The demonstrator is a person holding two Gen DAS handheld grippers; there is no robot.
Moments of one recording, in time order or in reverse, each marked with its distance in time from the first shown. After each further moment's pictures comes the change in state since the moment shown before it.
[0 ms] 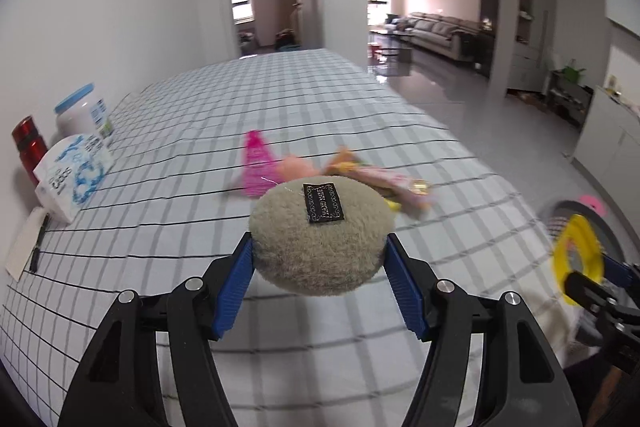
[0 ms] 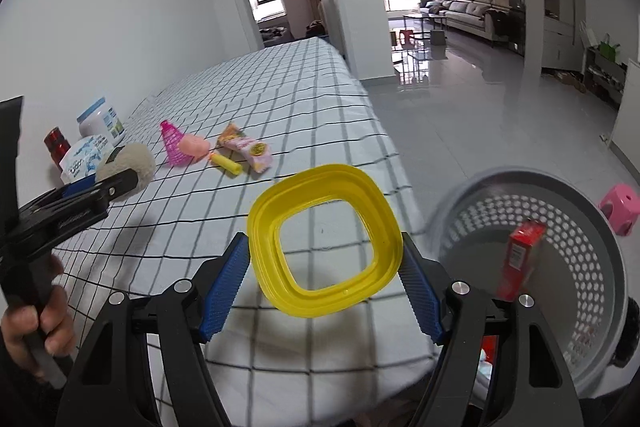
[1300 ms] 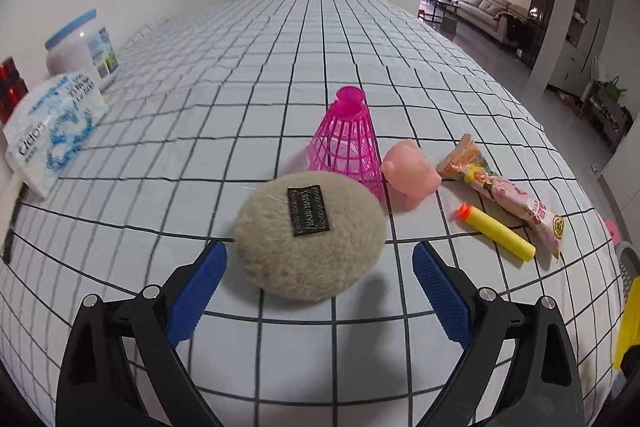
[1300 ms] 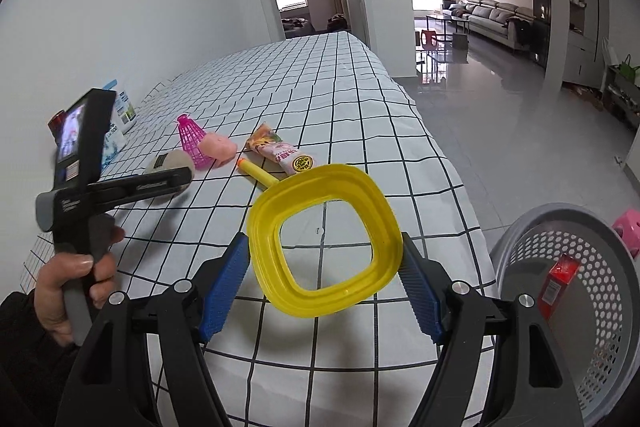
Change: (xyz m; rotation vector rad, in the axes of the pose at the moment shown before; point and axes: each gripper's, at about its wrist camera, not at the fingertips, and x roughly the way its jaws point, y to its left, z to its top) left arm 0.126 0.090 0.024 -0.164 0.204 0.079; right arm 0.050 0.059 0.029 -0.098 0.039 0.040
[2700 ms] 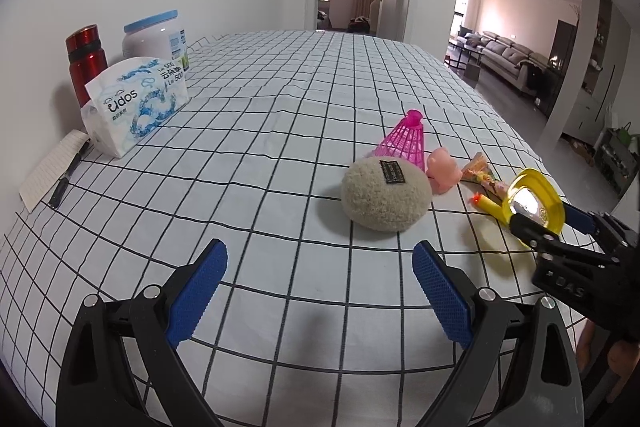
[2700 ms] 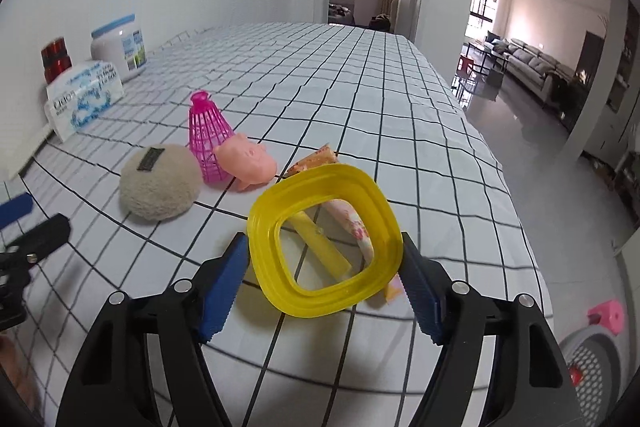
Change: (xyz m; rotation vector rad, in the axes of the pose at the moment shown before) left arm -0.077 0.047 -0.055 -0.111 -0.149 0.051; right arm 0.098 0.071 0.050 -0.249 0.034 -0.016
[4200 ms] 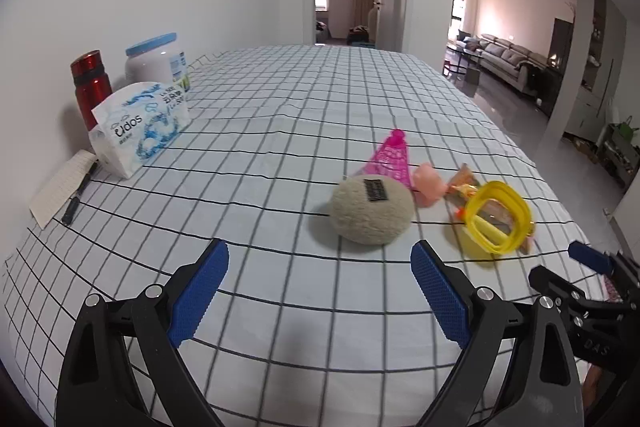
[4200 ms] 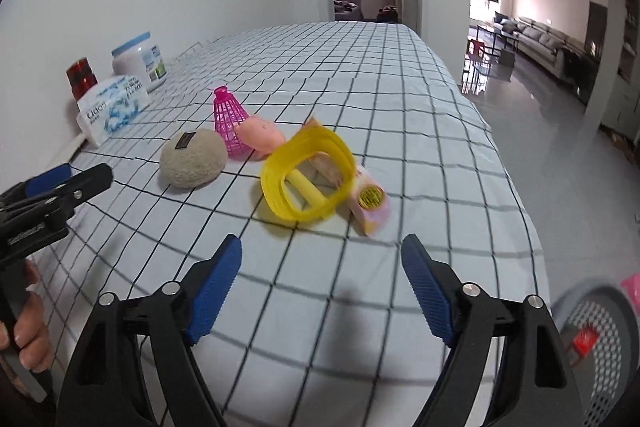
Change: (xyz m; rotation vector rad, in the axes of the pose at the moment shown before) left arm -0.020 -0.012 0.008 0.031 -0.048 0.040; right arm -0.033 -0.017 -0.022 0.034 0.021 0.084
